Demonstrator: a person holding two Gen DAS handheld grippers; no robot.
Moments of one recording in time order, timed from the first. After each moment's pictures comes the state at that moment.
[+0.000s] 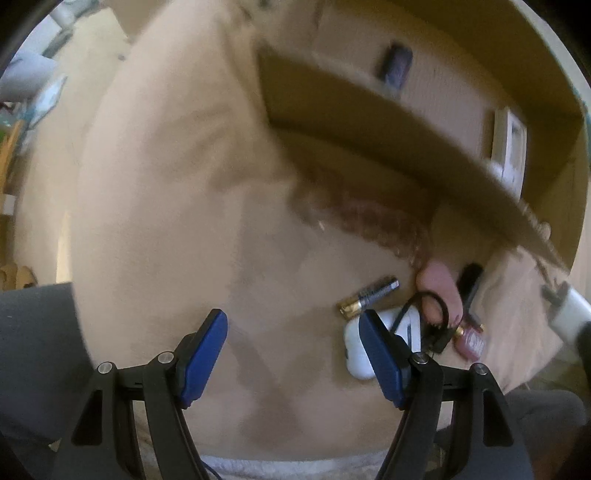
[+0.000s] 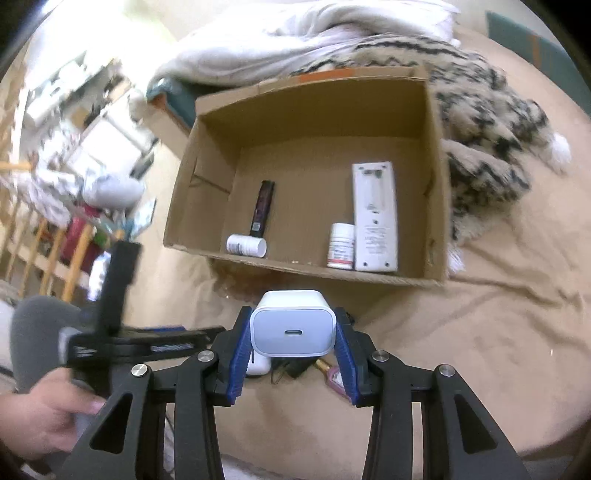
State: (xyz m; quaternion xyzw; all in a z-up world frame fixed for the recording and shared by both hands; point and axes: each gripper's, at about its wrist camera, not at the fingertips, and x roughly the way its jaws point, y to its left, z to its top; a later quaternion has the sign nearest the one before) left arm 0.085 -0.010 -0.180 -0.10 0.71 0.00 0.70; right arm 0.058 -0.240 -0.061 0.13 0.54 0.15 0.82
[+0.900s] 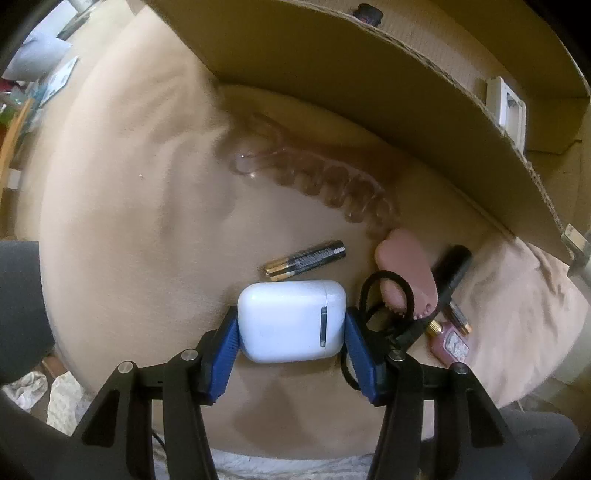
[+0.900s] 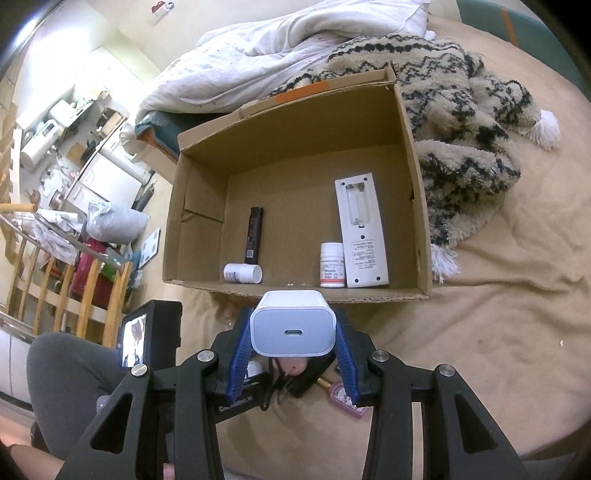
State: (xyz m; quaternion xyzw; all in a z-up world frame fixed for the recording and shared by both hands) left arm 0.073 -0.070 -0.194 -0.11 0.71 0.03 0.70; right arm 0.072 -0.255 -0.059 0.18 0.52 0.14 0.82
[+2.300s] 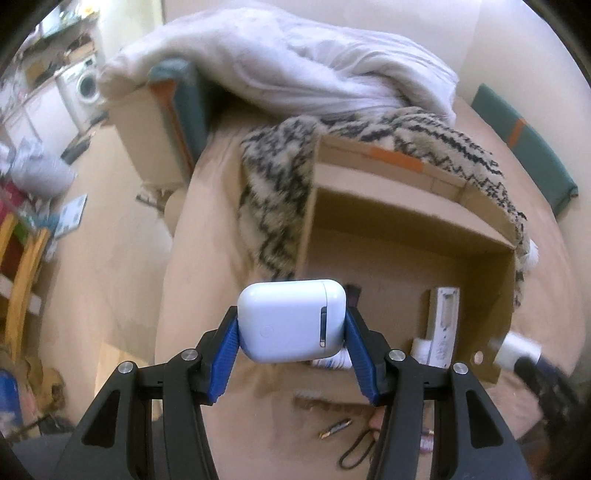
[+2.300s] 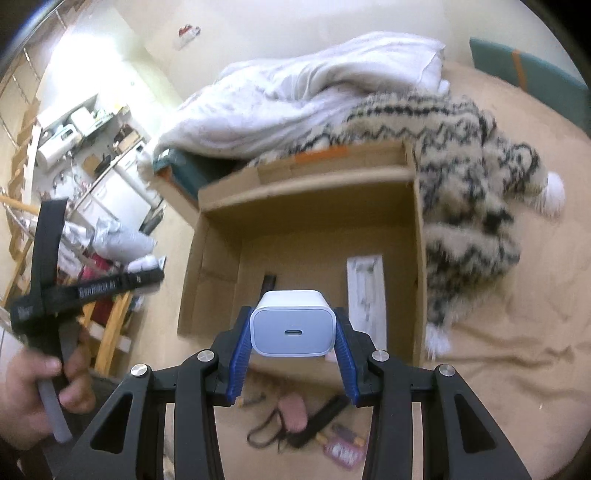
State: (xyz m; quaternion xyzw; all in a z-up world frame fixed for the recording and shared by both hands) left arm 0.158 -0.007 -0.010 -0.03 0.50 0.00 0.87; right arm 0.109 -0.261 -0.007 0.16 0.43 0.14 0.88
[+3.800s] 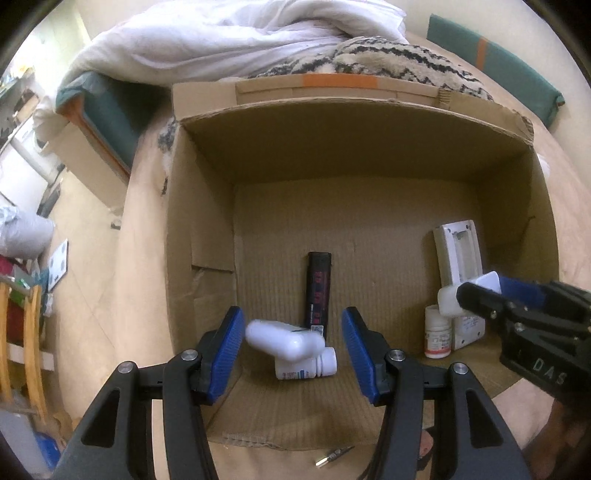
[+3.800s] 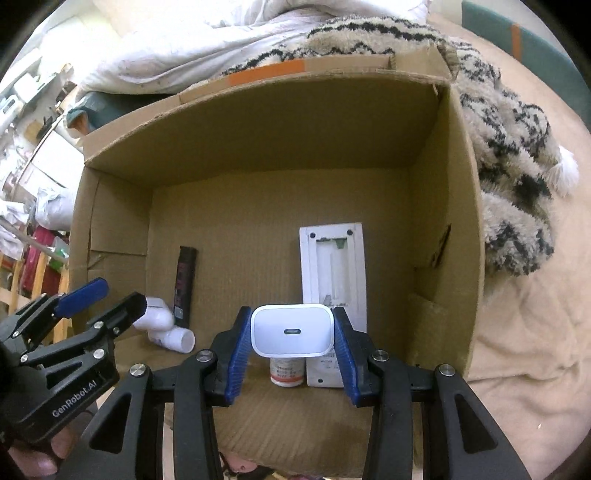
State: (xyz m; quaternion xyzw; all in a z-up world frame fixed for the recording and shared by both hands) left arm 0.178 -0.075 -0.097 0.08 0.53 -0.06 0.84; right arm 0.178 -0.239 -0.104 0.10 0.56 0.08 0.82
